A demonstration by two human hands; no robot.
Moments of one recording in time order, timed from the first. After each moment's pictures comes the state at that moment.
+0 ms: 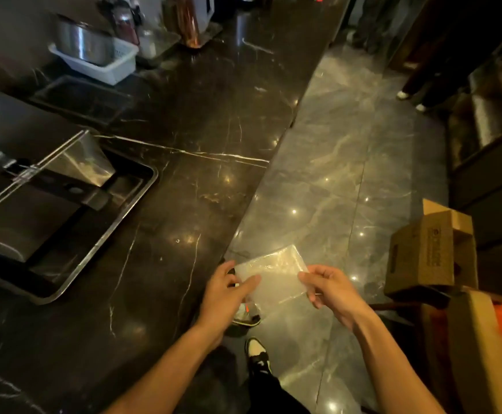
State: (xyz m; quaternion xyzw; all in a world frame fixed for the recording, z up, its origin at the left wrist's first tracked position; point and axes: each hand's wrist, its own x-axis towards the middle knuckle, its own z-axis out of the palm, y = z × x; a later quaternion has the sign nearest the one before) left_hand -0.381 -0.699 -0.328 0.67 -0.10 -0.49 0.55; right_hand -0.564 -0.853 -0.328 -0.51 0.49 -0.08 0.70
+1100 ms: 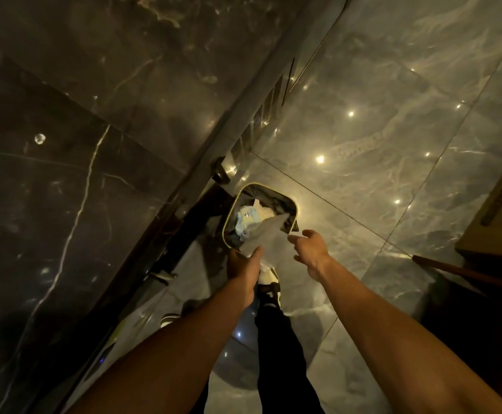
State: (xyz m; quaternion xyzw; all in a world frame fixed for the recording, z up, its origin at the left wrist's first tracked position) left_hand -0.430 -0.764 -0.734 0.74 0.27 -0.45 0.42; right_hand -0.501 -0.901 -0.732 -0.42 0.66 0.12 0.61
